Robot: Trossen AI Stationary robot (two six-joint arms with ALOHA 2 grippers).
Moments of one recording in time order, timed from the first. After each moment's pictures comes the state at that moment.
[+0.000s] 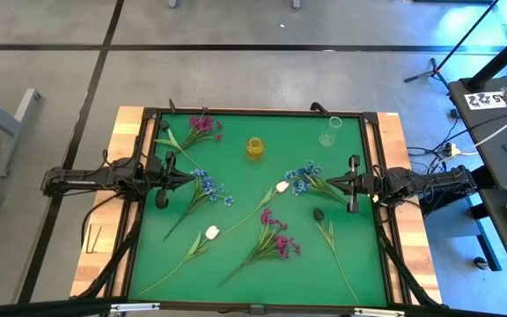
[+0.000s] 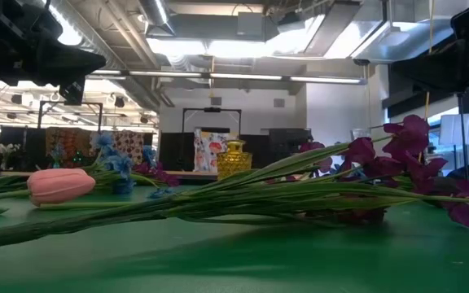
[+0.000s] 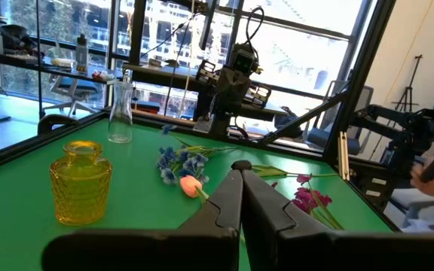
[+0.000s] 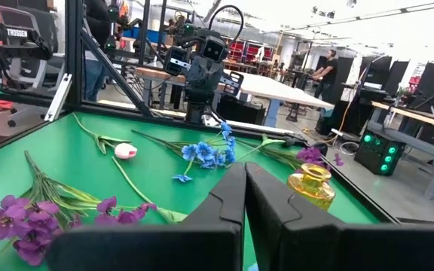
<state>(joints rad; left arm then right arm) 0.02 0.00 0.01 0.04 -0.05 -0.20 0.18 0.01 0.01 0.05 0.23 -0.22</state>
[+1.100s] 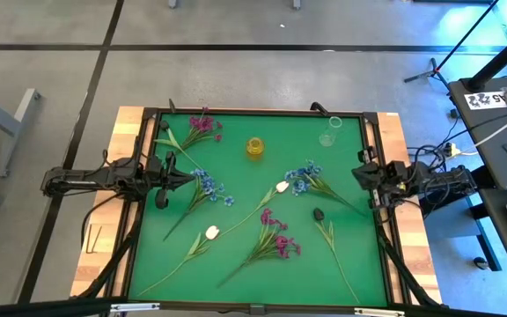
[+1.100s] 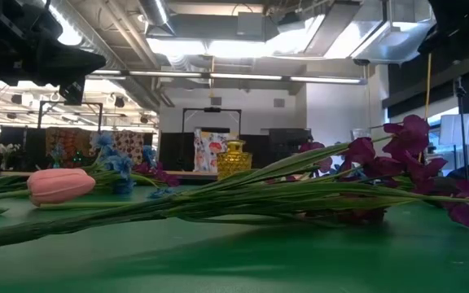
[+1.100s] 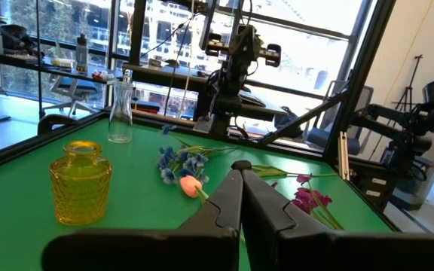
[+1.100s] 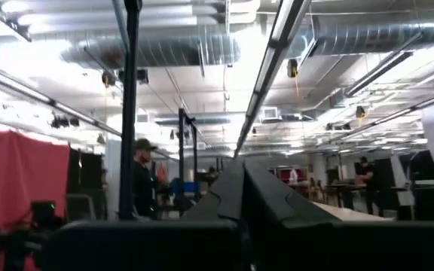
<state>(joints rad) 0.02 0.00 0.01 0.04 -0.05 -0.20 0.18 0.01 0.01 0.59 0.10 -0.05</state>
